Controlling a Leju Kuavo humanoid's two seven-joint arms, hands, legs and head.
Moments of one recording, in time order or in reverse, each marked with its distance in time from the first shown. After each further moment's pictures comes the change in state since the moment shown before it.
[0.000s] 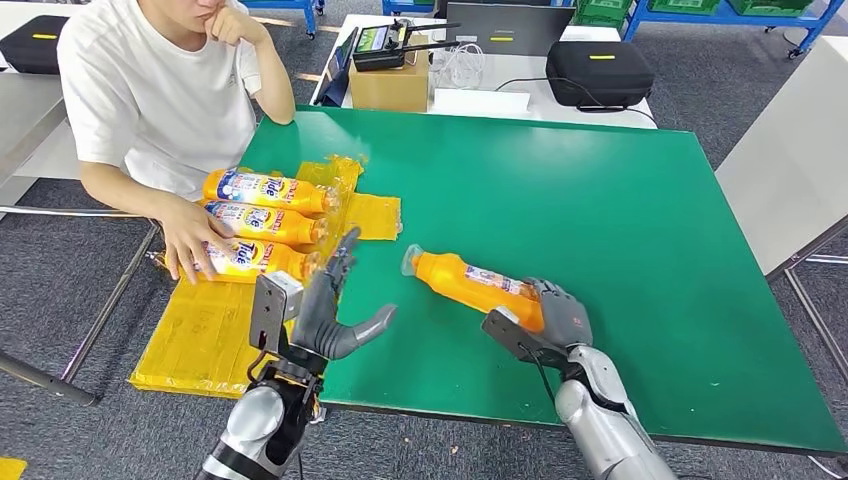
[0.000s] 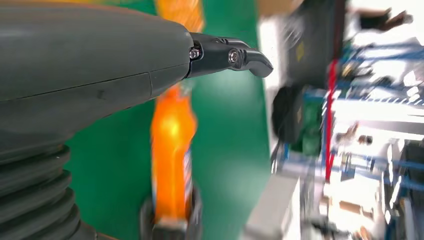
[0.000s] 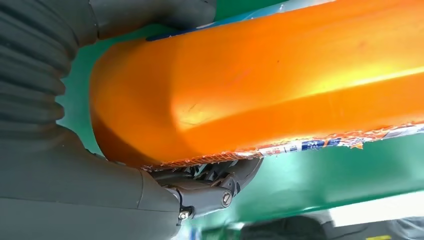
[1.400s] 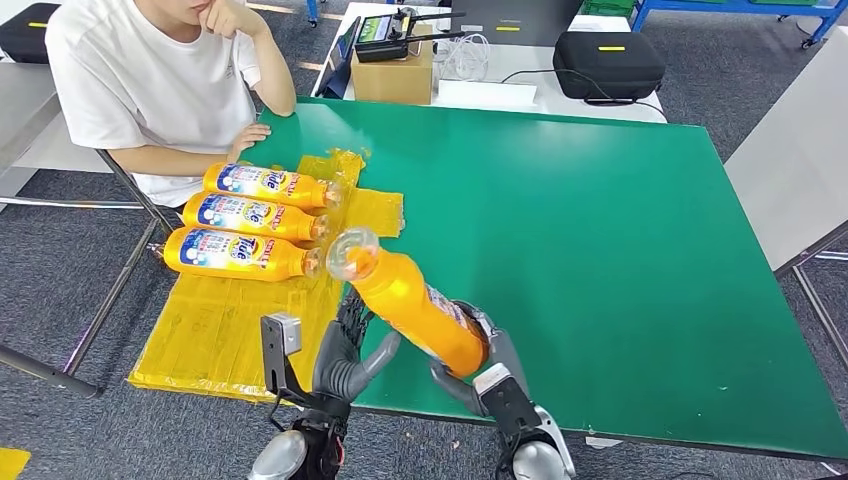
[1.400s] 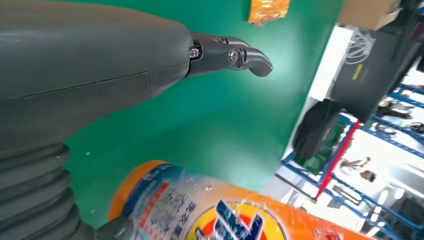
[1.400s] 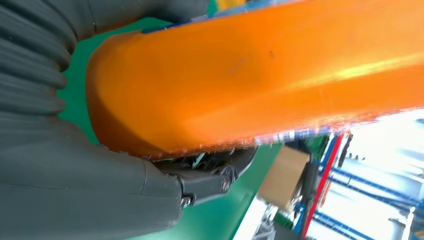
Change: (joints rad) left arm 0.085 0.000 -0.155 0.072 0.349 0.208 -0.144; right arm 0.330 0.083 0.161 -0.549 -0.600 0.084 -0.355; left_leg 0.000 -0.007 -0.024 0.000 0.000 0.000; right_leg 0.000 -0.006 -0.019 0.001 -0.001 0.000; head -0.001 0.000
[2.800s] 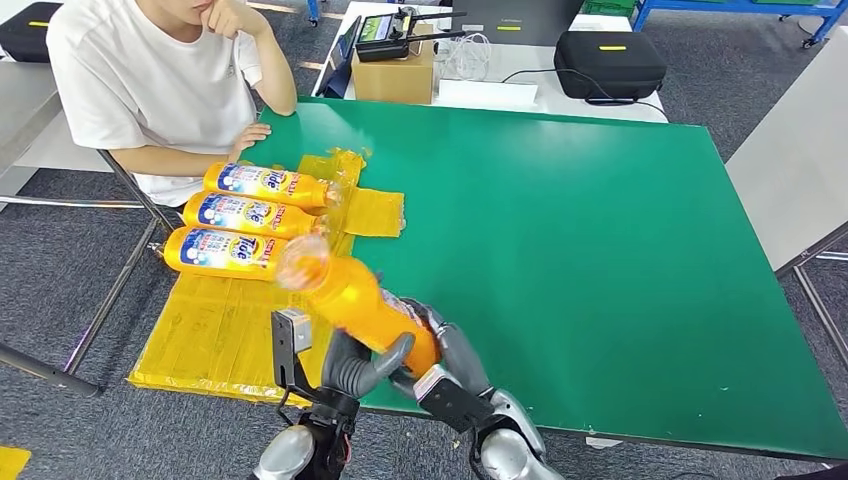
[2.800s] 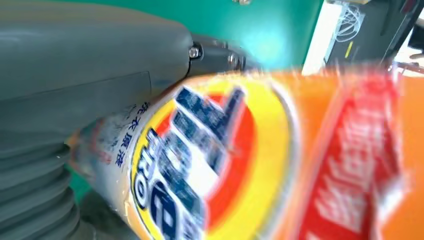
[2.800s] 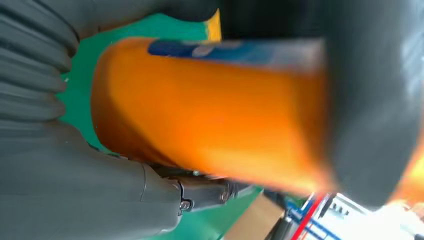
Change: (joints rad) left arm -0.020 -0.017 -0.009 0.007 -0.072 -0.038 0.022; right arm -0.119 0.008 0.194 0.100 0.086 -0.016 0.060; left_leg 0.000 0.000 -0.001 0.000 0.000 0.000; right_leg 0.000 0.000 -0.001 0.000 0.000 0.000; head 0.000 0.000
